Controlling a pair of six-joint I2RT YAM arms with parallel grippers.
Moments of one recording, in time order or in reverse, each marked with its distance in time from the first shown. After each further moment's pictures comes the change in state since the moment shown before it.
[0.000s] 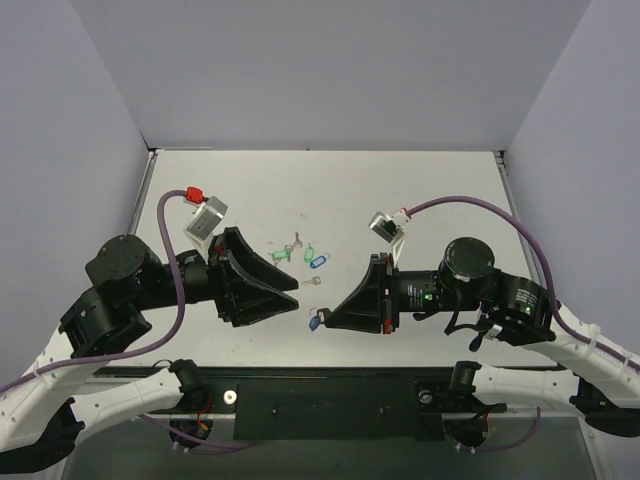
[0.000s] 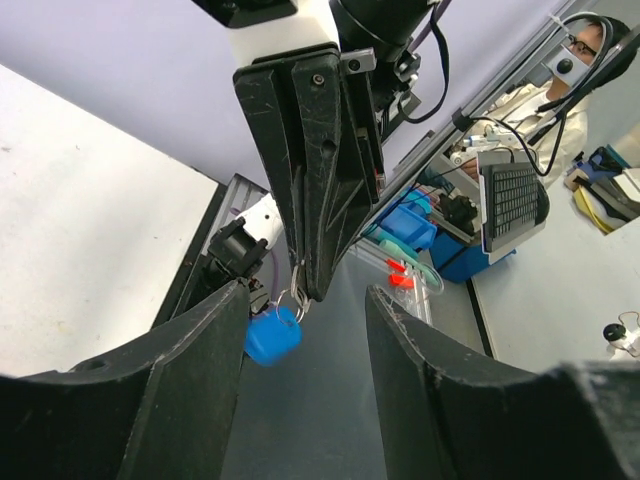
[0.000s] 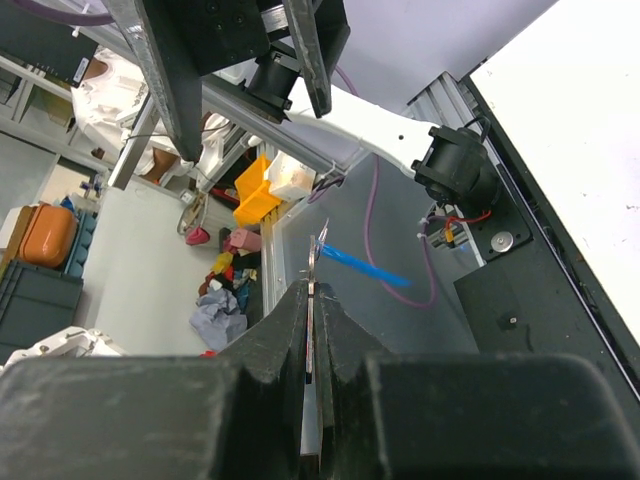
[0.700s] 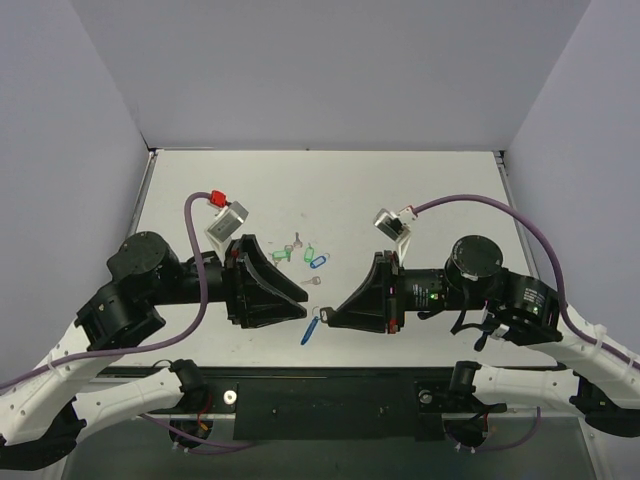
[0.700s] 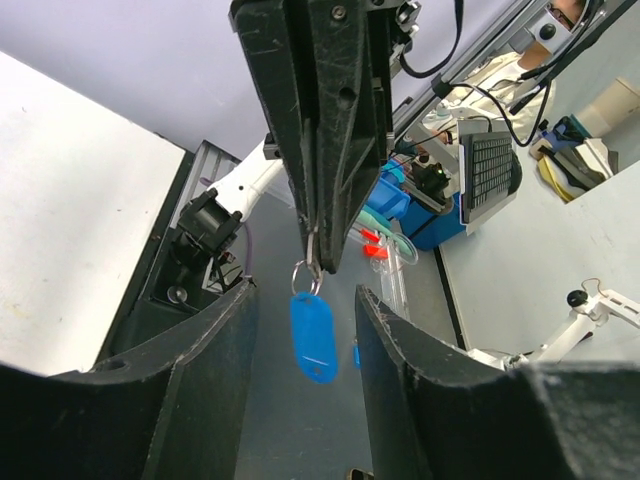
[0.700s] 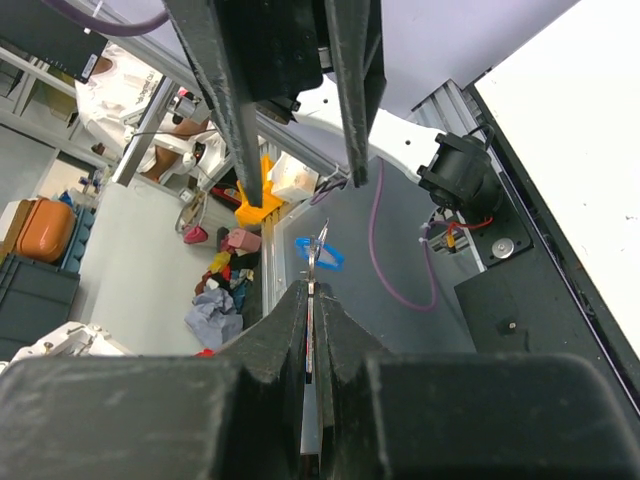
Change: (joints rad) left arm 0.000 0.030 -0.040 0.035 0.106 -0.034; right arm 0.000 0.000 0.036 -0.023 -0.007 -0.024
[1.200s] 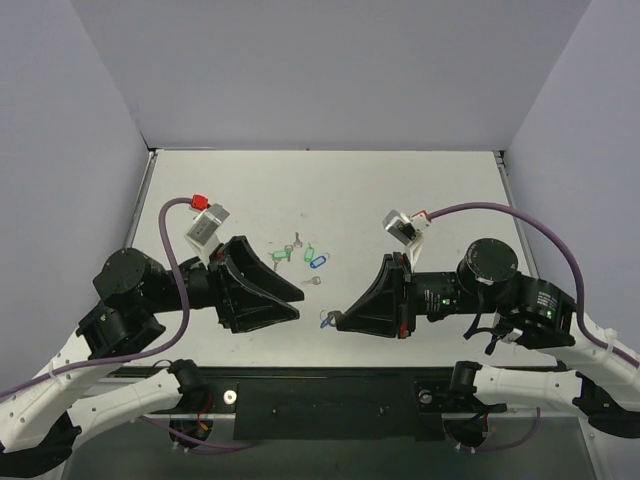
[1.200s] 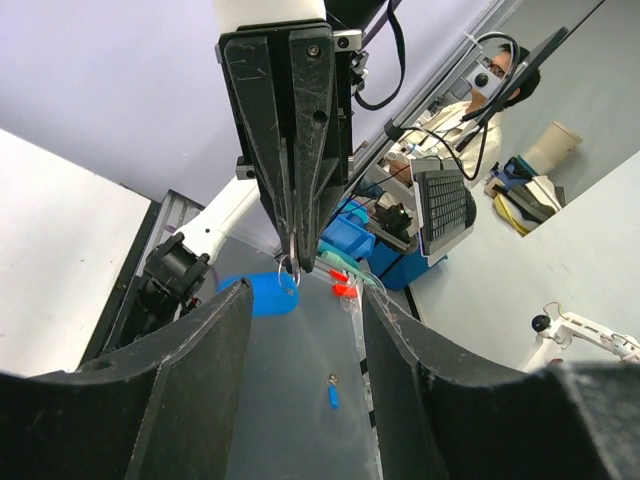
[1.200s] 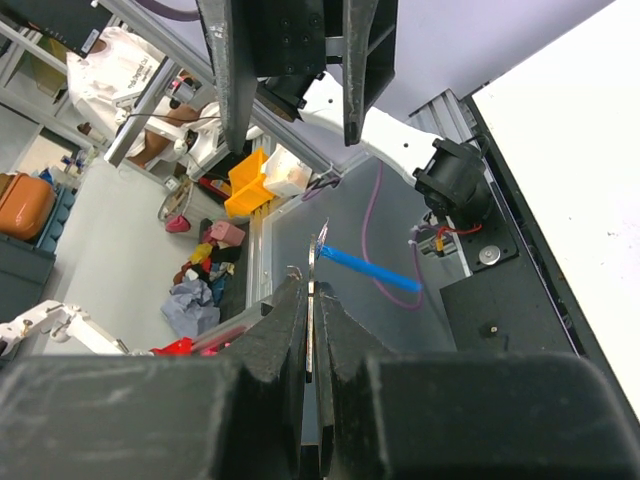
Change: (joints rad) left arm 0.000 -0.079 -0.128 0.220 -0.014 -0.129; right arm 0.012 -0.033 0.011 -0.015 -0.005 -0.071
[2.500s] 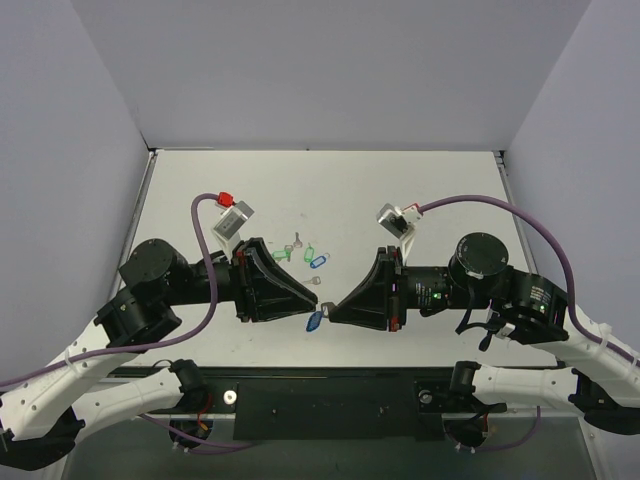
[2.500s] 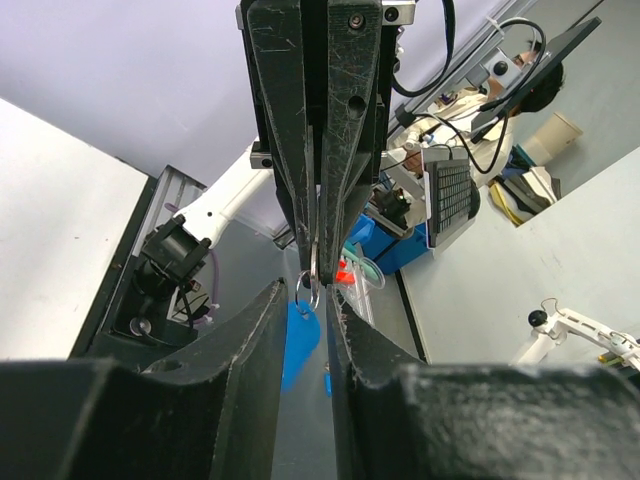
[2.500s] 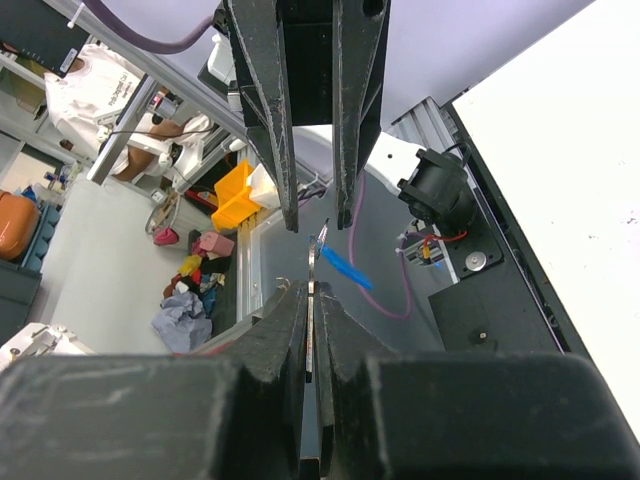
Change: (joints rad) left arm -0.009 0.061 -0.009 0.018 0.015 -0.008; right arm 0.000 0.048 0.046 -0.023 0.042 -0.006
